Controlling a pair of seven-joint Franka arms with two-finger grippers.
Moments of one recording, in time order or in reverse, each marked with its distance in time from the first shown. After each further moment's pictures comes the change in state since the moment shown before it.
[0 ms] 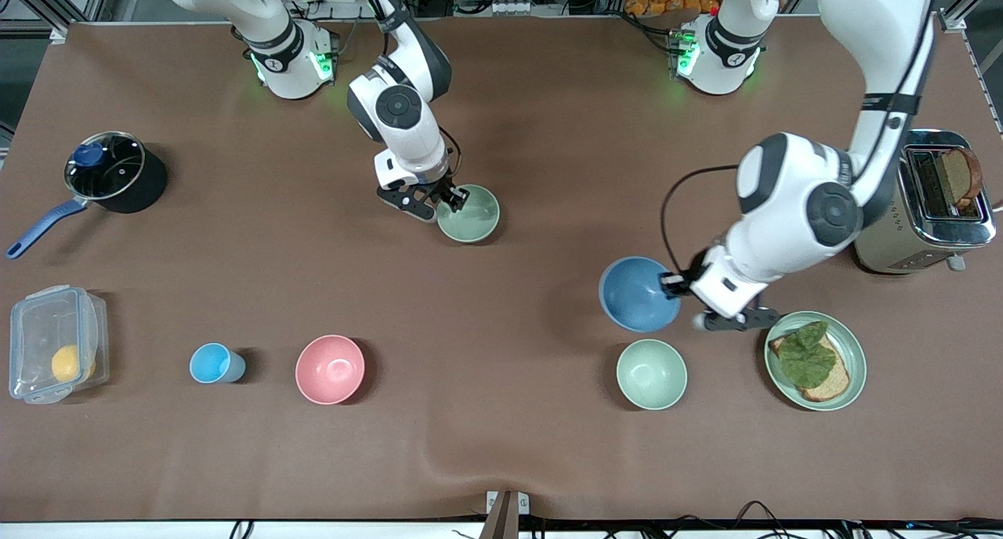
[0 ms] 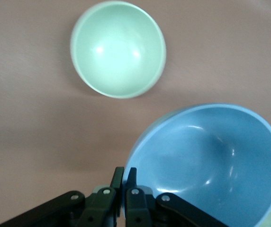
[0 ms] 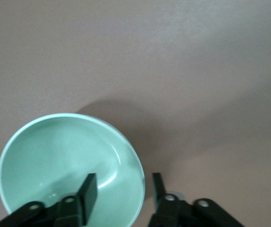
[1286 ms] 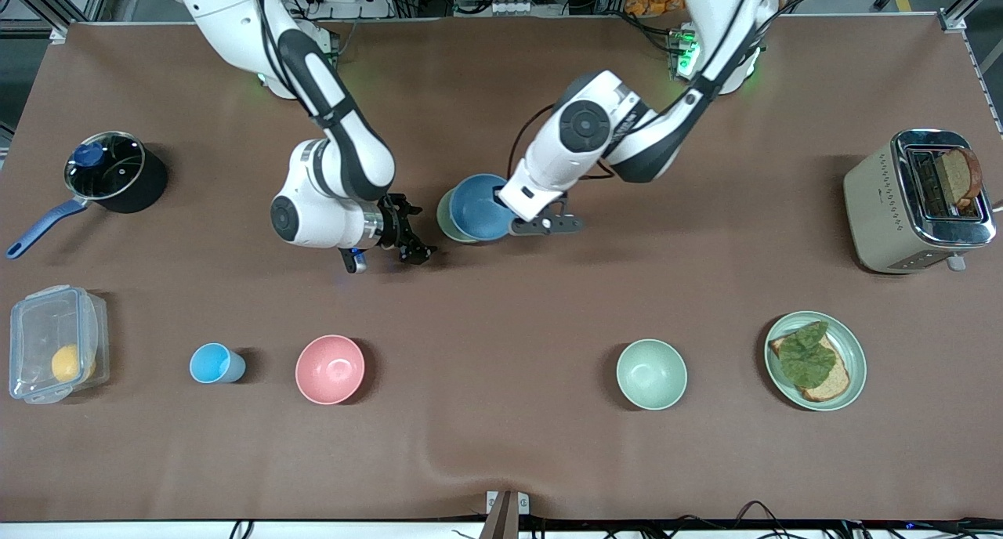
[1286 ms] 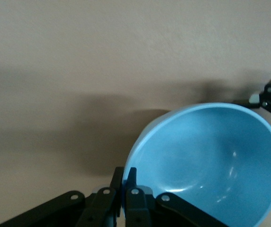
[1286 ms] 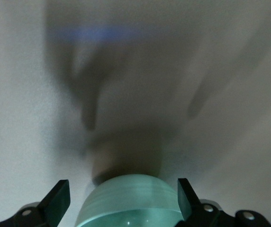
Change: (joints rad) left arm -0.357 0.076 -0.112 -0.096 0.001 0.187 -0.459; right arm -0.277 0.155 -0.017 0.084 0.783 -0.173 -0.198
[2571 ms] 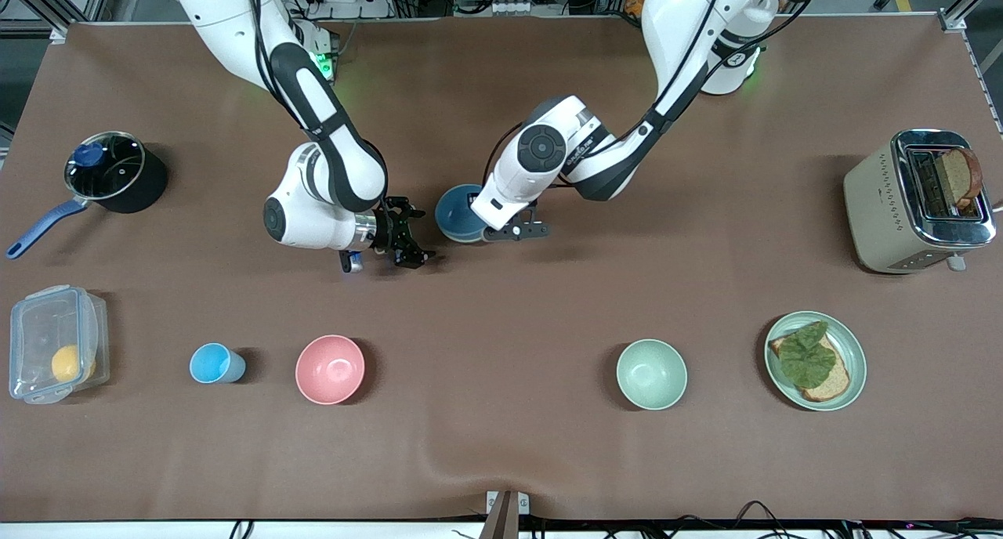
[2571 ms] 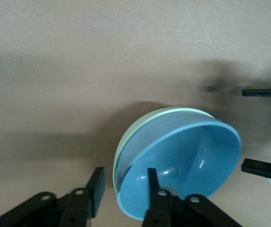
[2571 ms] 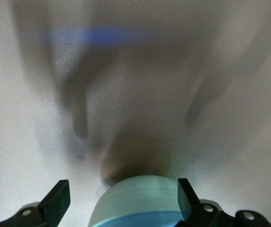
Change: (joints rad) left arm -0.071 0.162 0.008 0.113 0.060 0.019 -0.077; right arm -0.007 0.010 0.000 -0.020 0.114 0.031 -0.030
